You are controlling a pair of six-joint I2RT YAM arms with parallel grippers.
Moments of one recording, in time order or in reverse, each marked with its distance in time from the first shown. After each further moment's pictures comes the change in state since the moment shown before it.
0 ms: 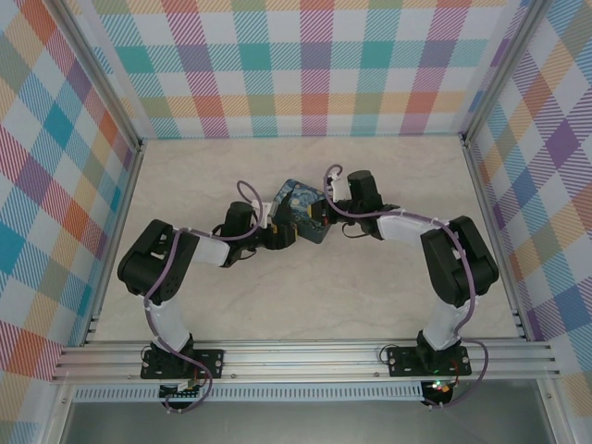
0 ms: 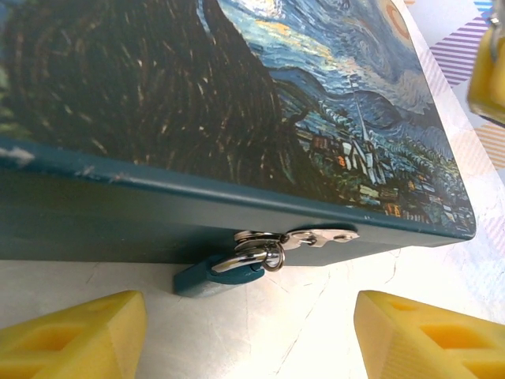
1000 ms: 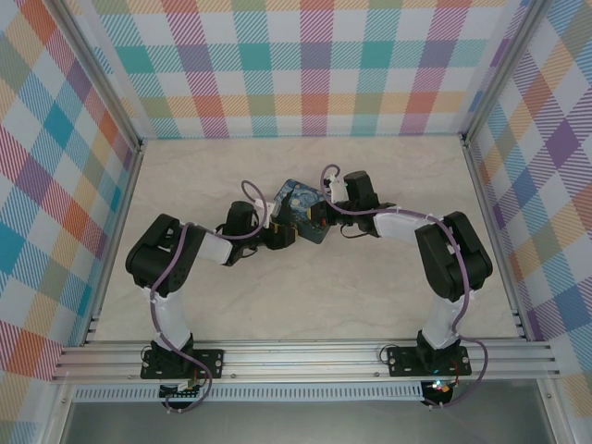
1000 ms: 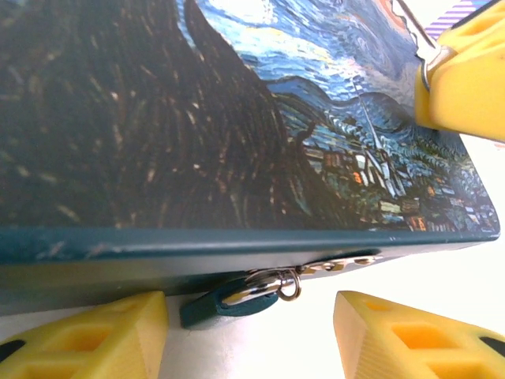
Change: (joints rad) left arm 0.002 0.076 0.026 0.071 0.042 0.091; right arm 0.000 0.033 0.026 -0.060 0.019 0.023
